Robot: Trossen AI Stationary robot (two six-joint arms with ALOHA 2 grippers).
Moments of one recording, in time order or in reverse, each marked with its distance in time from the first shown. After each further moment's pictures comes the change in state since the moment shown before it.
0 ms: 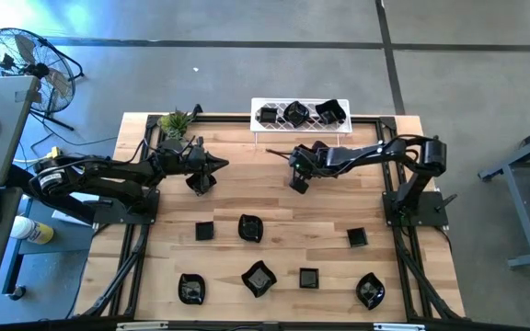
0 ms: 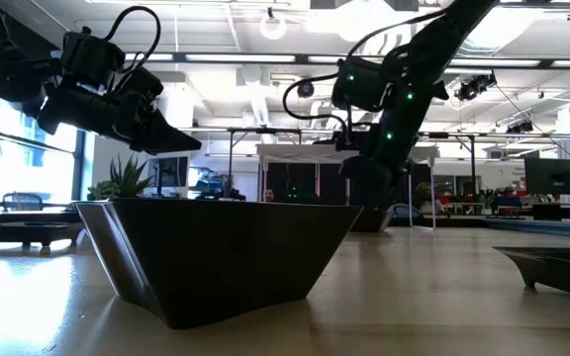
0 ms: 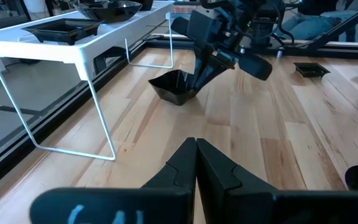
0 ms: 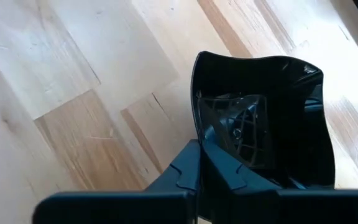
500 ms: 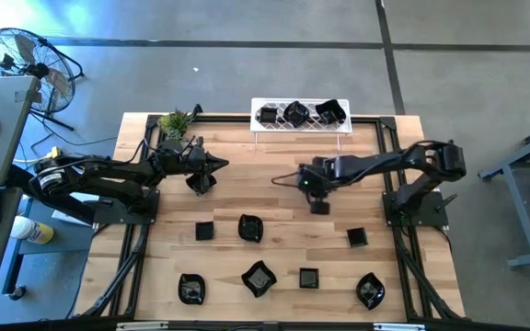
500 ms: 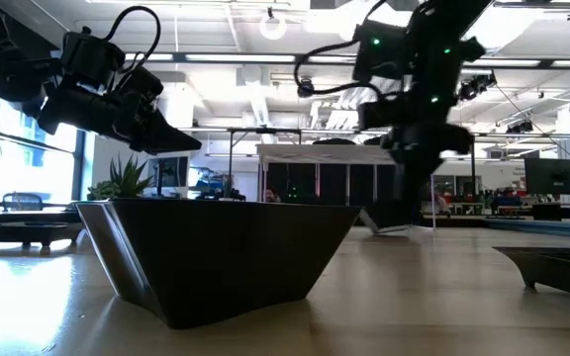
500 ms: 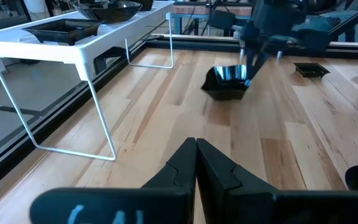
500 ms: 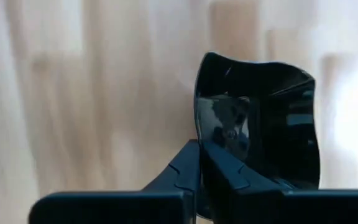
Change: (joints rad) left arm 0.000 0.000 0.000 0.000 0.000 0.000; right arm 0.152 -0.144 0.000 -0.336 -0.198 -0.259
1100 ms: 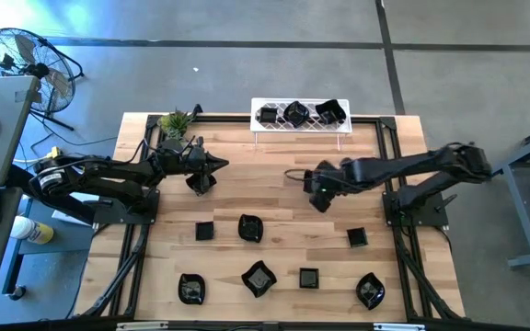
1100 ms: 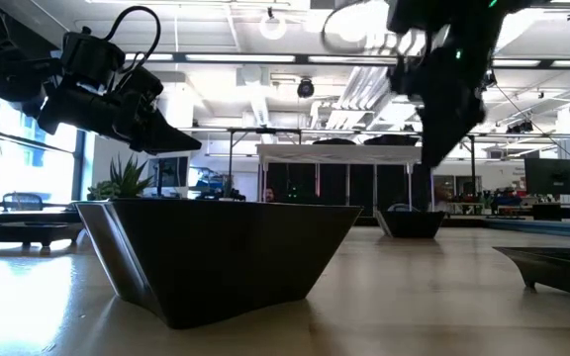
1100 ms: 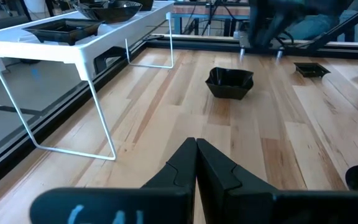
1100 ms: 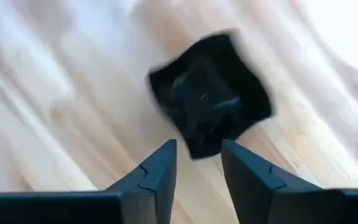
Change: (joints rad) left arm 0.000 0.000 0.000 -0.001 -0.001 0.000; right arm 0.118 -0.222 -0.005 -0.169 0.207 0.790
